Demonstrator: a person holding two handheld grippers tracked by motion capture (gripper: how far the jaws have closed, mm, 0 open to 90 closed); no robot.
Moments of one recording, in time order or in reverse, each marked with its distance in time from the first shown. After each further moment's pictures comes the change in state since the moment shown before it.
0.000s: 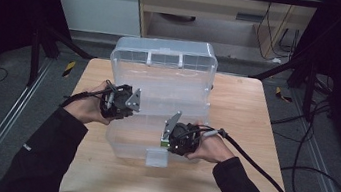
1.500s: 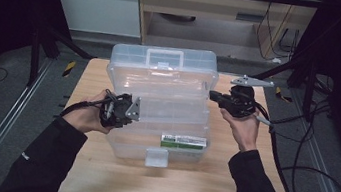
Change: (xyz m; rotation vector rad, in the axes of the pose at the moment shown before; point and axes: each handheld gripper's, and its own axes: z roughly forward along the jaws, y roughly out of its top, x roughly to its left) left arm -0.020 -0.002 0.005 0.011 -0.010 -0.007; right arm -0.066 -0.080 -0.098 -0.624 -0.396 0.767
